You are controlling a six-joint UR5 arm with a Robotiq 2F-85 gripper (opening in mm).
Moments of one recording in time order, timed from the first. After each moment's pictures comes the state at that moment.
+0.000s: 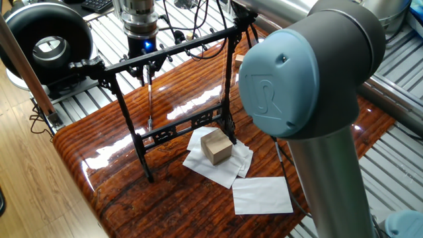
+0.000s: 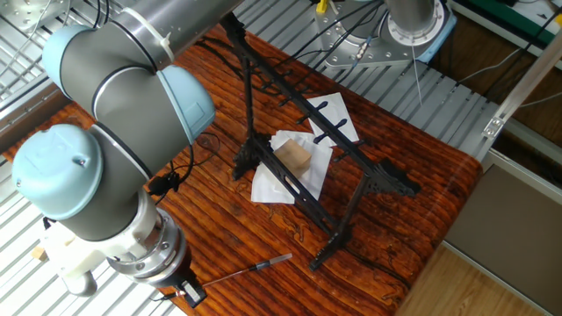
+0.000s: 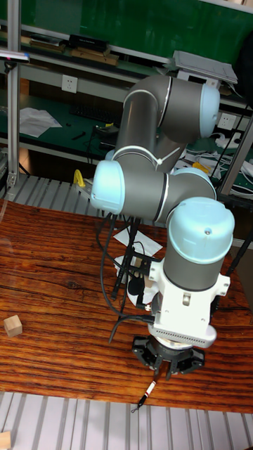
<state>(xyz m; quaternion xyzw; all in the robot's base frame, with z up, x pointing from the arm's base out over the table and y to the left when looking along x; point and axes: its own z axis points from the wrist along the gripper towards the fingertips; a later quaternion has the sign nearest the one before) 0.734 0.127 0.042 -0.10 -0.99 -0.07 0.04</state>
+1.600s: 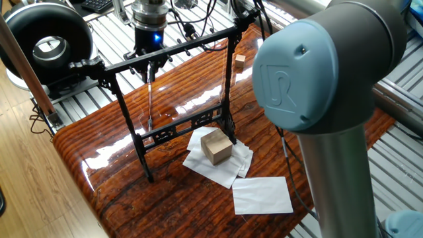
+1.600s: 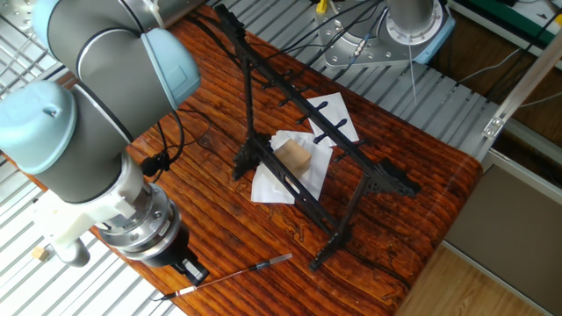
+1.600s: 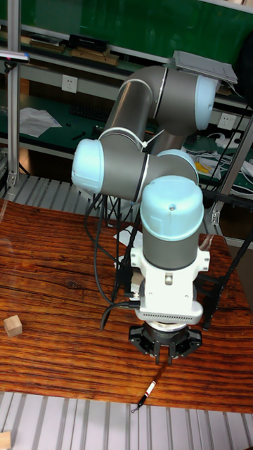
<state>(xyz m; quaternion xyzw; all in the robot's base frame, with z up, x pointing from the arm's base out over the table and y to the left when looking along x) 0.719 0.125 0.063 -0.05 -0.99 -0.13 0.03</state>
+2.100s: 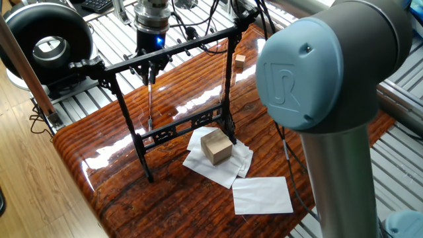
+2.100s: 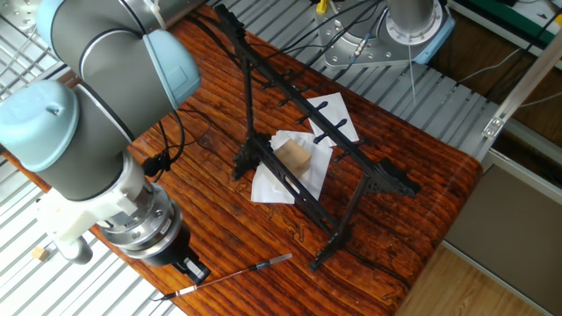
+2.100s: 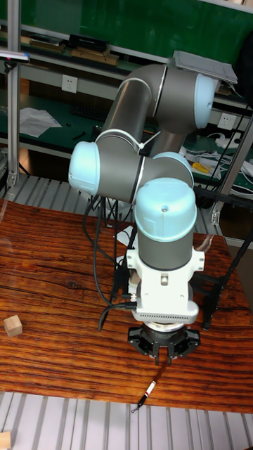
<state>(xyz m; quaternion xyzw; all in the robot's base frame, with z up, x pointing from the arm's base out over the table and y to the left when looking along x) 0.717 0.125 0.057 -0.04 -0.99 -0.14 0.03</state>
